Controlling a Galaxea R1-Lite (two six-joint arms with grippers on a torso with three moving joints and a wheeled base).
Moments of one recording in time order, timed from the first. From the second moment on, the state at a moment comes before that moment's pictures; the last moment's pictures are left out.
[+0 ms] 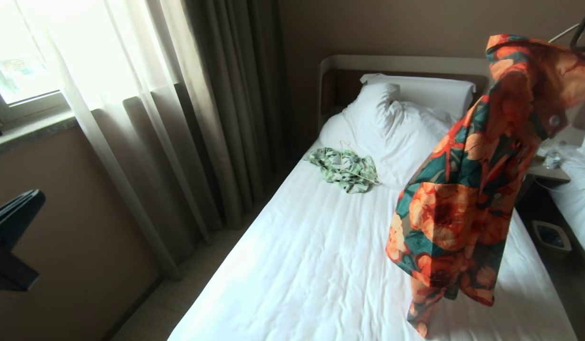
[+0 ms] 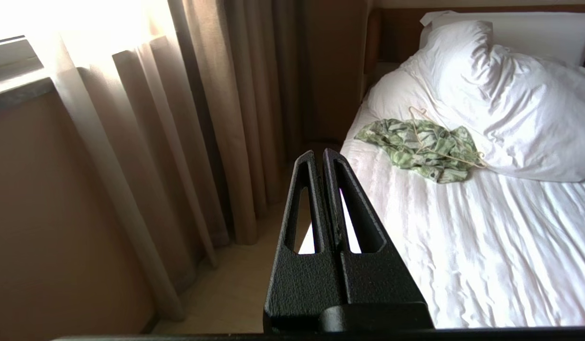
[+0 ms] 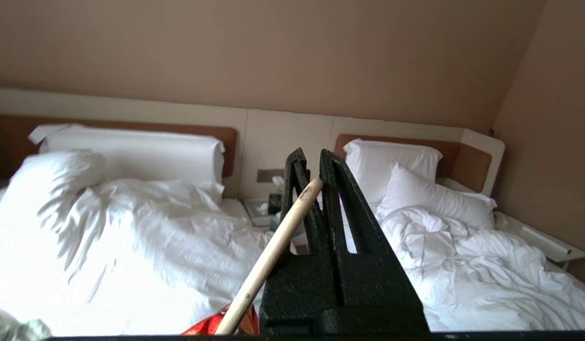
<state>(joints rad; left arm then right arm) -0.36 0.81 -0.33 -0.66 0.34 0.14 0.05 1.77 -1.97 -0.31 -0.66 -0.44</state>
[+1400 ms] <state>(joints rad) -1.11 1.82 -1.20 -0.57 0.51 0.26 0.14 1.94 -1.96 -0.21 -0.66 -0.39</state>
